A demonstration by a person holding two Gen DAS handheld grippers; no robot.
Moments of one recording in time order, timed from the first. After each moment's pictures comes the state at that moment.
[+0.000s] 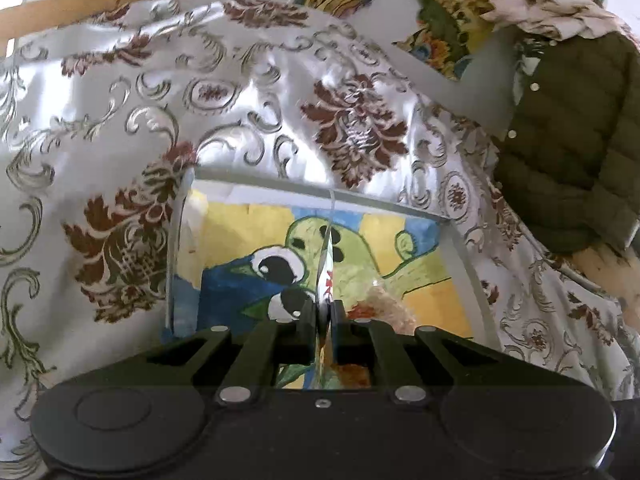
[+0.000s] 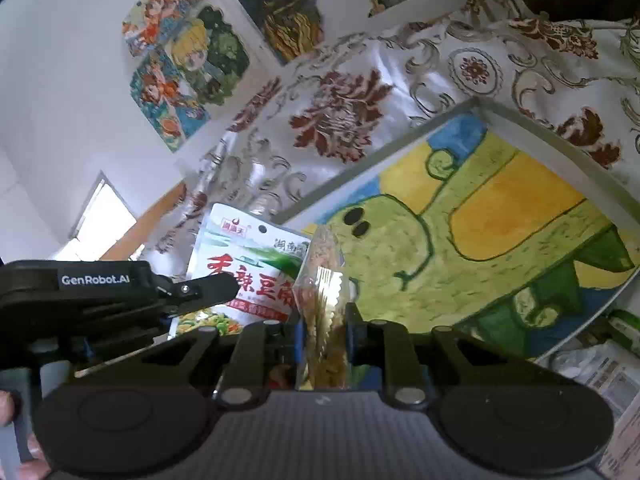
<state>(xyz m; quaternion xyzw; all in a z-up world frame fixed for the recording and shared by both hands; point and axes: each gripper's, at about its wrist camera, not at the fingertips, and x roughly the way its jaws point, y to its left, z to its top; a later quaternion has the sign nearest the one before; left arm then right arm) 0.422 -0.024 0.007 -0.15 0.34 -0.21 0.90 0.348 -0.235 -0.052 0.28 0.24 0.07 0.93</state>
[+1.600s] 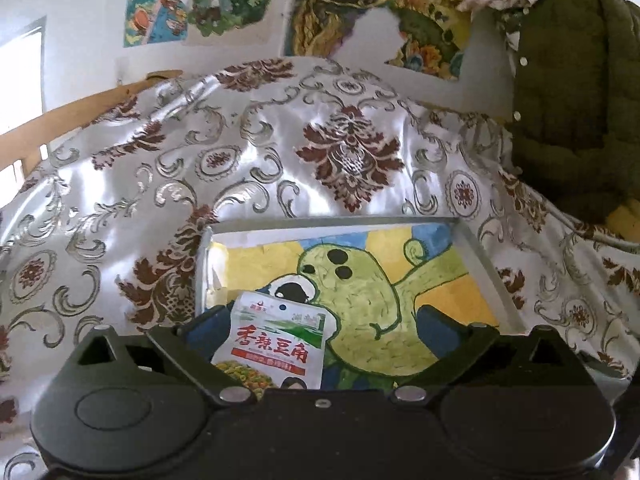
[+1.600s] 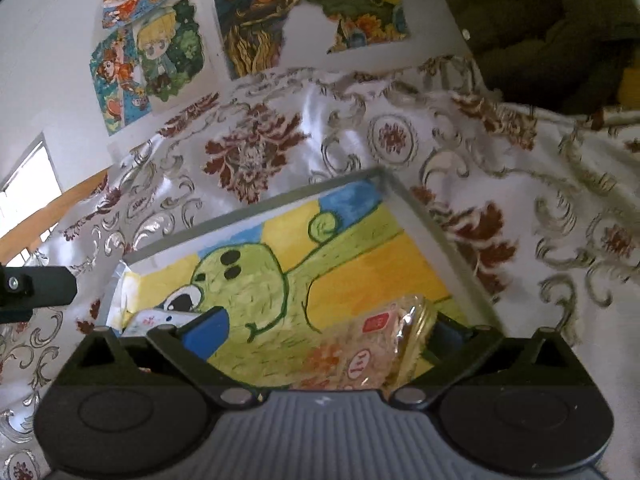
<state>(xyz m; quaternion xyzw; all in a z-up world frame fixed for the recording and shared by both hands) 0.358 -0.069 0.053 -0.03 0.28 -0.13 0.95 0.334 -0.285 -0.027 0.13 0.22 -0.03 0.97</state>
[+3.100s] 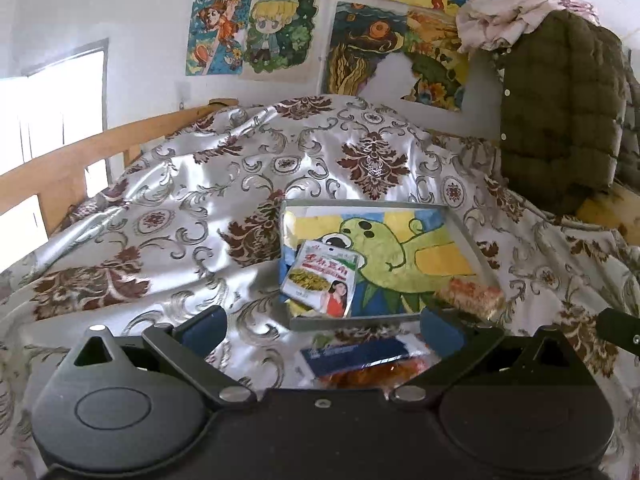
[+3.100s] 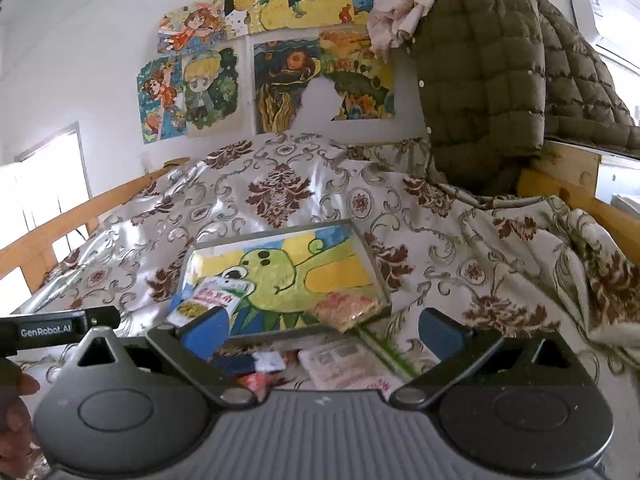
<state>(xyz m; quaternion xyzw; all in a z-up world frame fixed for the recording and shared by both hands) 0.138 0.004 0.067 -0.03 0.24 -0.09 0.97 0.057 -0.230 0.069 0.06 0.19 -0.06 0.98</state>
